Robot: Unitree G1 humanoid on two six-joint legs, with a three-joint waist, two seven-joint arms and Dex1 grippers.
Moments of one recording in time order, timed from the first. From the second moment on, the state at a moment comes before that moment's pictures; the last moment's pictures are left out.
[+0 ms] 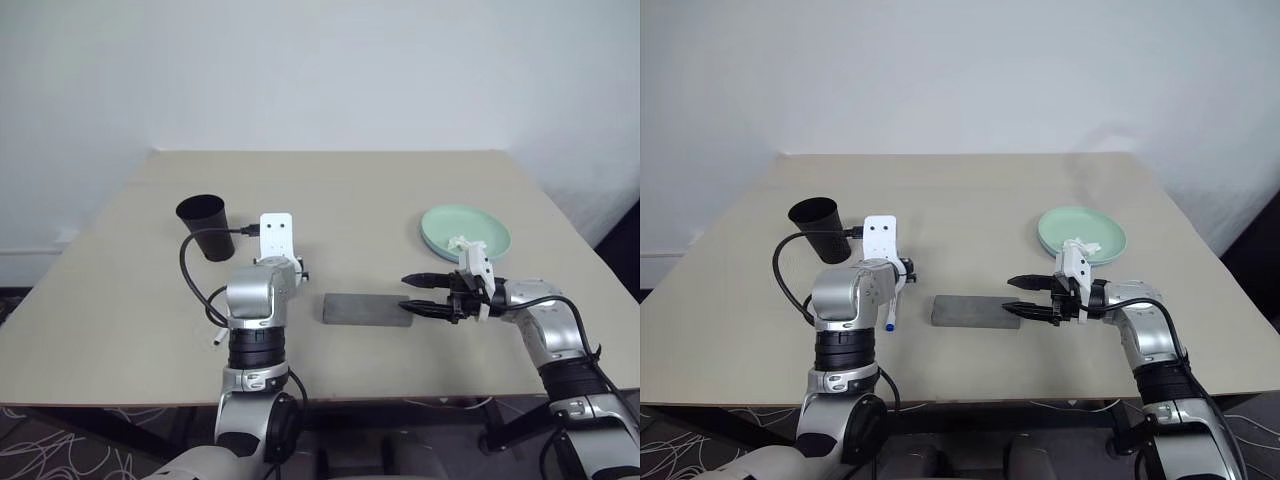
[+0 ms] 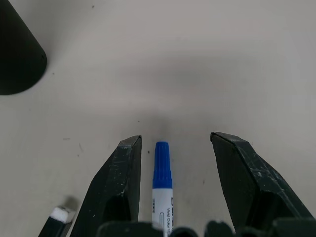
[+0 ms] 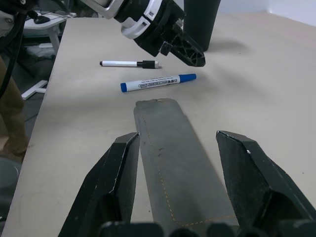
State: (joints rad) left arm -0.66 -0.10 0.19 -0.04 0.04 1.32 0.23; right arm -0.40 -0.50 0.06 0.29 0.32 0.09 1.33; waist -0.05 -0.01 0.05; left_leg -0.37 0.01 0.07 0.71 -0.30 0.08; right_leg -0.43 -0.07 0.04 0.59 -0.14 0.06
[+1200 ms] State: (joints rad) left arm -0.65 -0.14 0.34 -0.01 0.03 1.39 0.28; right arm -0.36 -0.51 0.06 0.20 0.34 0.12 1.34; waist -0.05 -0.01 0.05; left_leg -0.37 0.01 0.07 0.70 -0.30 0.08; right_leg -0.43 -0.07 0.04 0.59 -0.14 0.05
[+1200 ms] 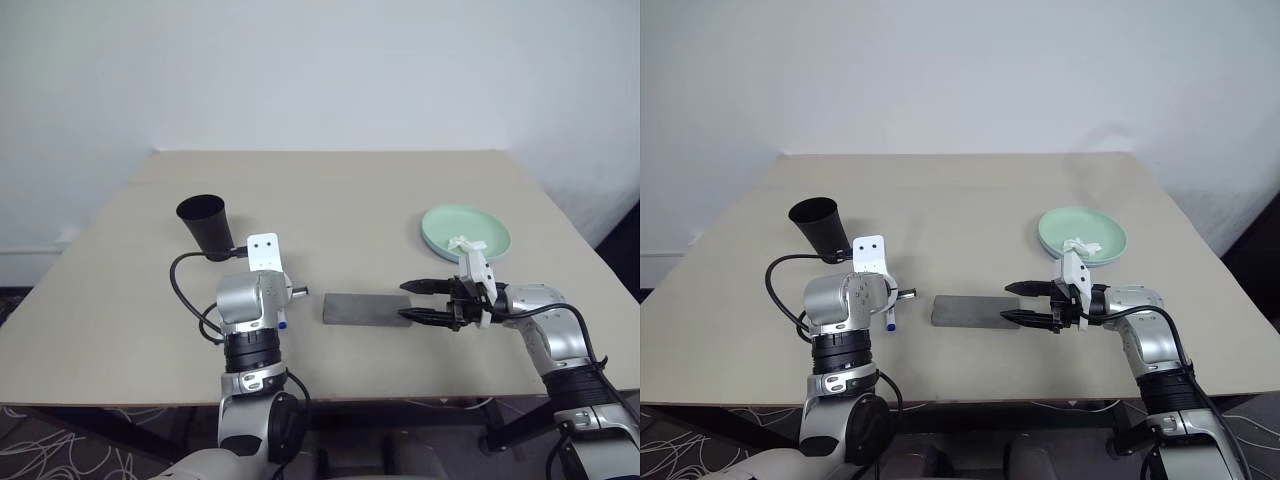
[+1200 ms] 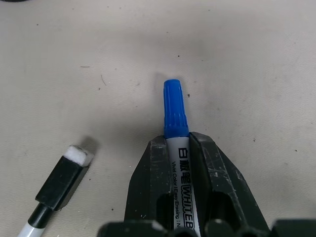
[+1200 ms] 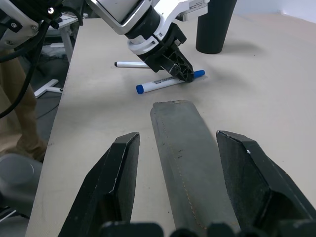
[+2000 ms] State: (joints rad) left arm -0.76 0.06 0.20 0.10 0.01 0.88 0.12; right arm -0.38 -0.51 0.08 0.24 0.34 0.08 1.33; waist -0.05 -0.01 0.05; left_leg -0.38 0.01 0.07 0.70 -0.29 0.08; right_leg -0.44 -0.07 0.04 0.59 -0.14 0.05
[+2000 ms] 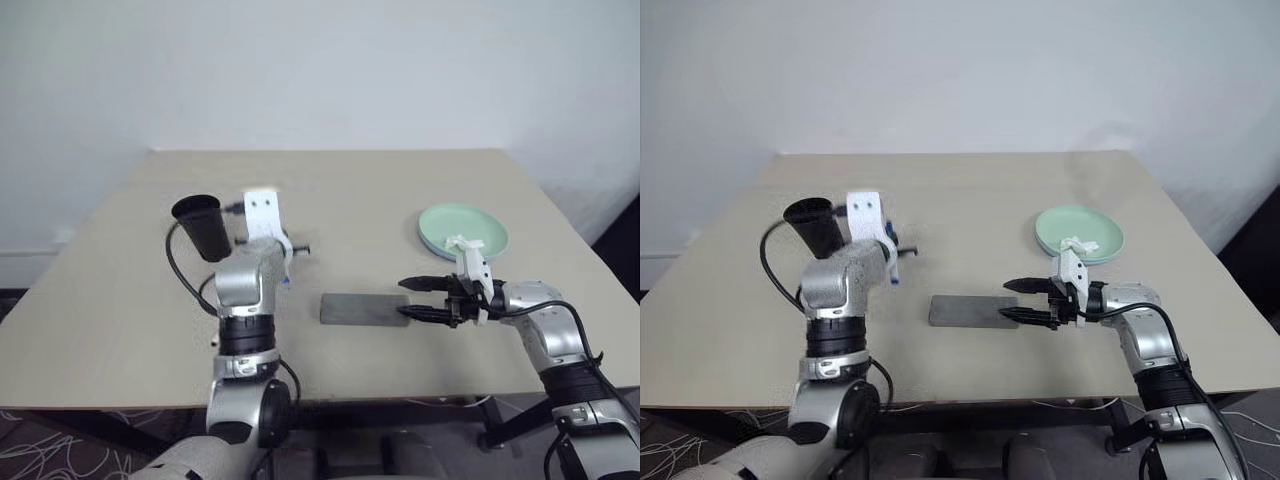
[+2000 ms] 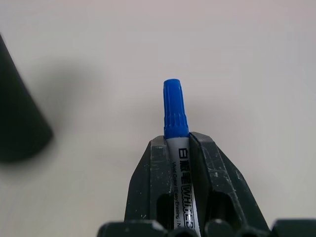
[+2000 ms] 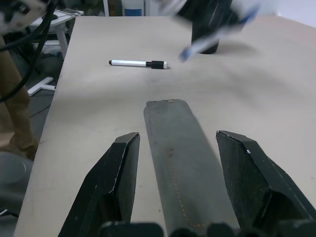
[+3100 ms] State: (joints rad) left arm -0.89 0.45 0.16 0.86 0.11 -0.20 0.14; right arm -0.48 -0.48 0.02 0.22 0.44 0.20 1.28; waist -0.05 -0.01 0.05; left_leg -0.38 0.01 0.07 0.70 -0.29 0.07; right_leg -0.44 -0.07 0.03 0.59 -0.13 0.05
